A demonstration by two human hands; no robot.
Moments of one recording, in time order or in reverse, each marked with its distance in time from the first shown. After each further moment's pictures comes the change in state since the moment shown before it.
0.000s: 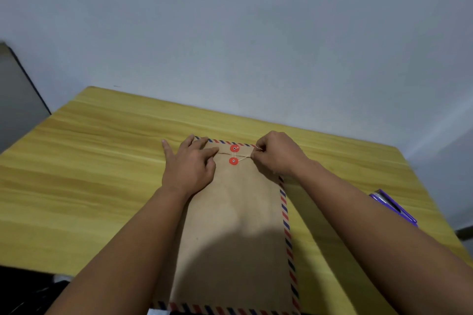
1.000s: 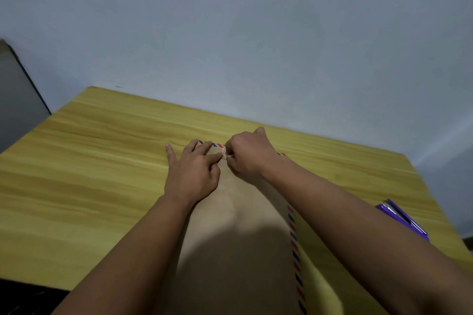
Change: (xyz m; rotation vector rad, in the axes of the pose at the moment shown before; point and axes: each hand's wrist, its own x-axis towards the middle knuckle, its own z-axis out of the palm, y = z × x) left_hand -0.002 -0.001 -0.001 -0.007 -0.004 0.004; right_hand 0.030 -0.064 0.022 -0.389 0.024 -0.281
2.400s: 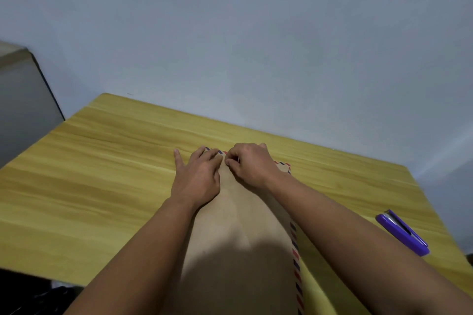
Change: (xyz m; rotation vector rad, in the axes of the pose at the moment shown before) left_hand 0.001 0.000 -0.002 0.011 -0.031 0.018; right_hand -0.004 0.001 0.017 0.335 0.074 0.032
